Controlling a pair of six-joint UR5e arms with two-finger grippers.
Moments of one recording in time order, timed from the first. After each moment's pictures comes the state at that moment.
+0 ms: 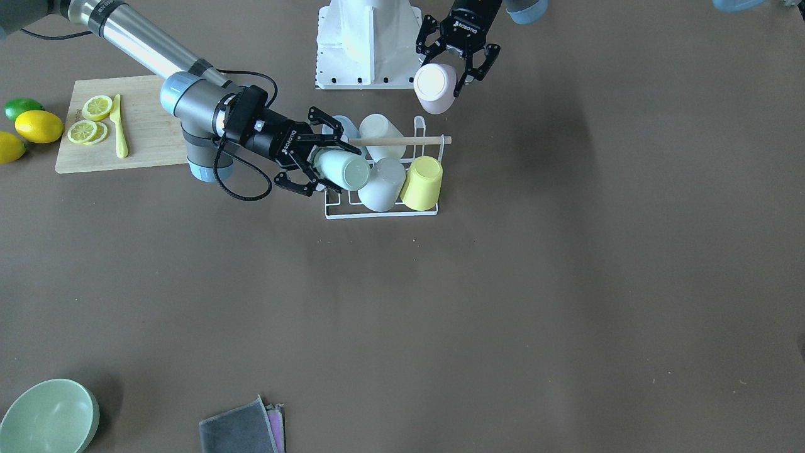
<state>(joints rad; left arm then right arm) 0.05 -1.80 -1.95 -2.75 -0.53 -0.56 0.45 -1.04 1.24 0.43 1.43 0.63</state>
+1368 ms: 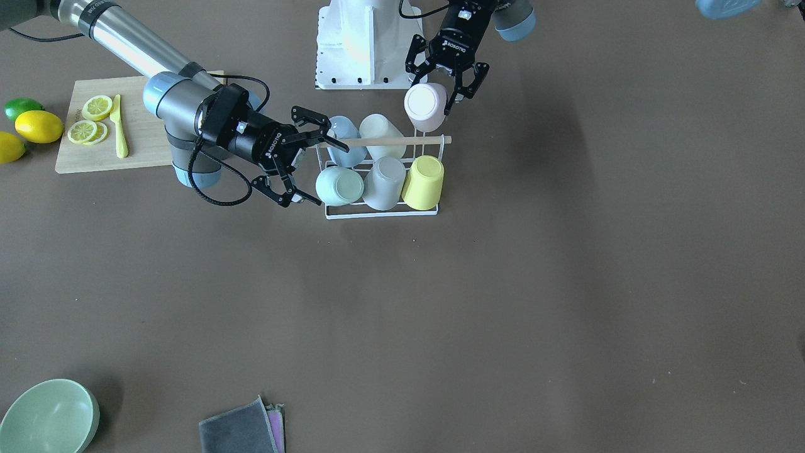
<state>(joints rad) -0.01 -1.87 -1.85 -2.77 -0.56 -0.59 0.53 -1.04 1.27 0.41 1.42 0.64</state>
